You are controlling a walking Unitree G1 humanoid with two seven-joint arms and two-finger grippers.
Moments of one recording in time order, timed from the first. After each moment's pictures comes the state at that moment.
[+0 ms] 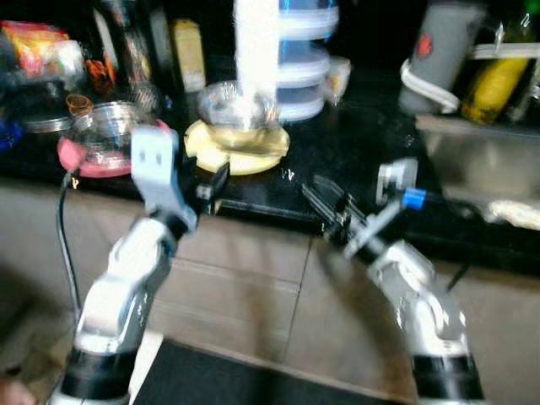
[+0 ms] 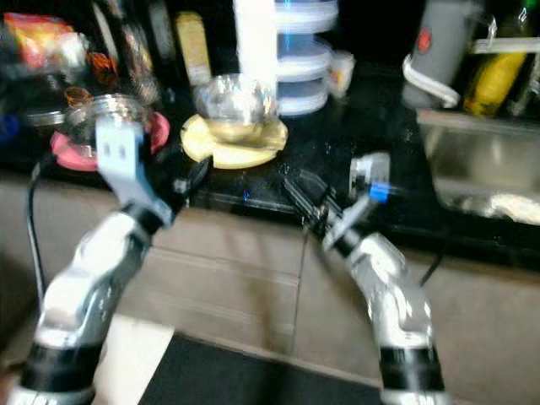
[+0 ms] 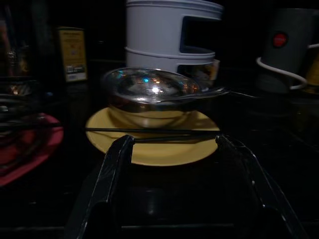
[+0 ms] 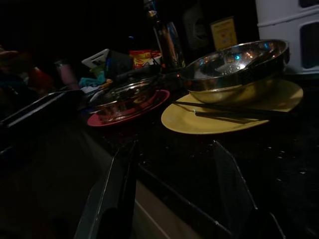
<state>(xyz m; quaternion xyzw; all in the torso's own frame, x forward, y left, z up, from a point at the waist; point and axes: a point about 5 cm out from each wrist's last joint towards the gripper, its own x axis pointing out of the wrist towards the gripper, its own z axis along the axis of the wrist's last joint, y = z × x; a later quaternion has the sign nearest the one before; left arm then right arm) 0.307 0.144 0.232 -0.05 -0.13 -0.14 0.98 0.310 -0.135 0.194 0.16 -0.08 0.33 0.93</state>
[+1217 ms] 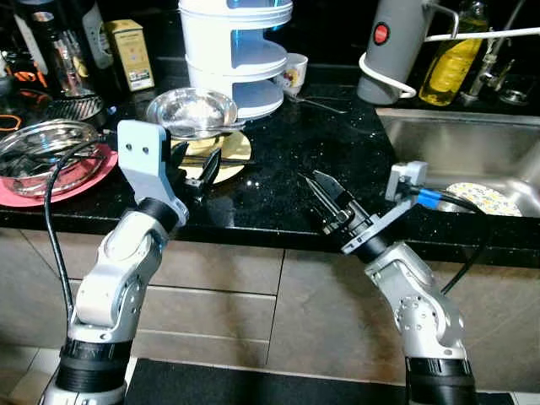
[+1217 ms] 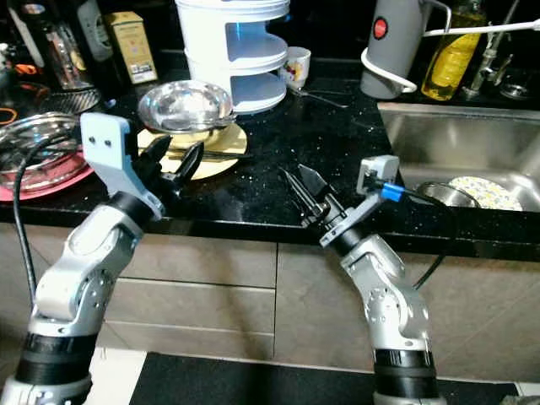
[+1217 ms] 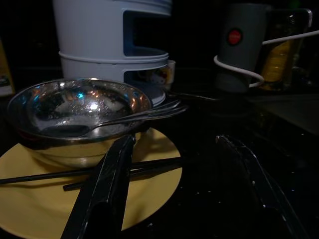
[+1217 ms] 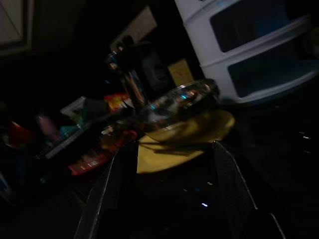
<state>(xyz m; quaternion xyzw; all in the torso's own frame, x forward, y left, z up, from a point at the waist) 0.303 0.148 0.233 -0.04 -0.15 -0.15 0.98 0.299 -0.133 0.200 0.25 -0.12 0.35 0.90</state>
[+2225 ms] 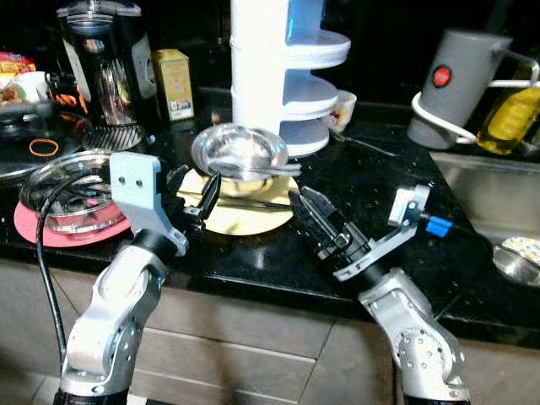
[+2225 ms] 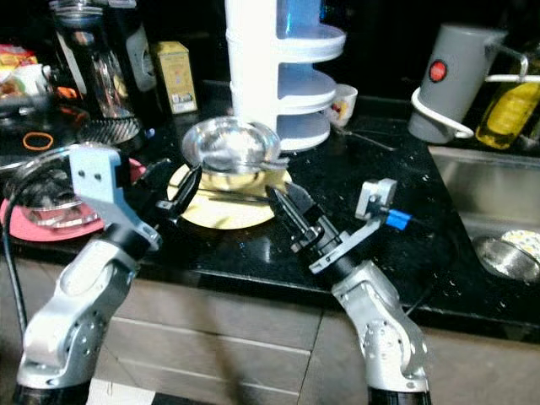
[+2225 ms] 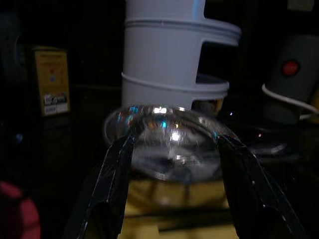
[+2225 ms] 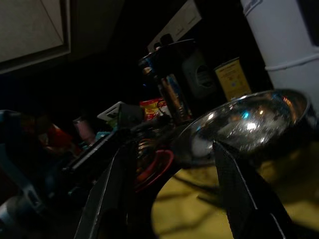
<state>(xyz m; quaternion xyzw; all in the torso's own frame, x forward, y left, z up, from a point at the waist) 0.275 0.141 0.230 -0.07 -0.15 -0.16 0.97 0.272 -0.124 0.199 0.29 -0.12 0.38 0.87</state>
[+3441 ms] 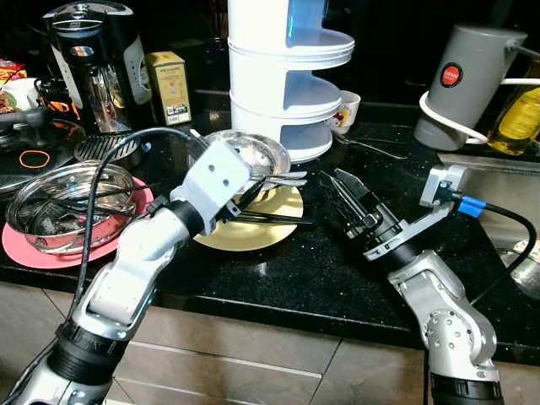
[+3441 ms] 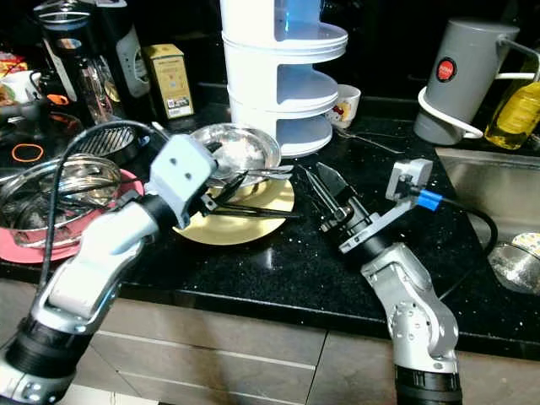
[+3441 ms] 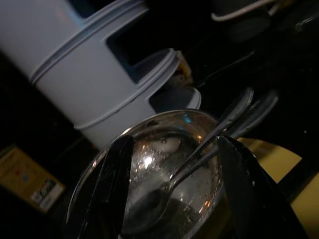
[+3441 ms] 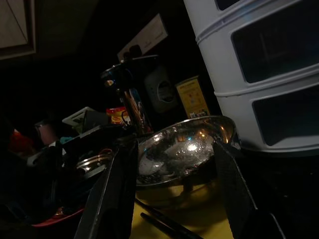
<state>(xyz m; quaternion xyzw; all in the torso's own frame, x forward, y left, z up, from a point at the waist) 0.306 0.104 0.243 0.26 -0.19 -0.27 0.91 0.283 -0.156 0.212 0.24 -0.14 0.33 0.90</state>
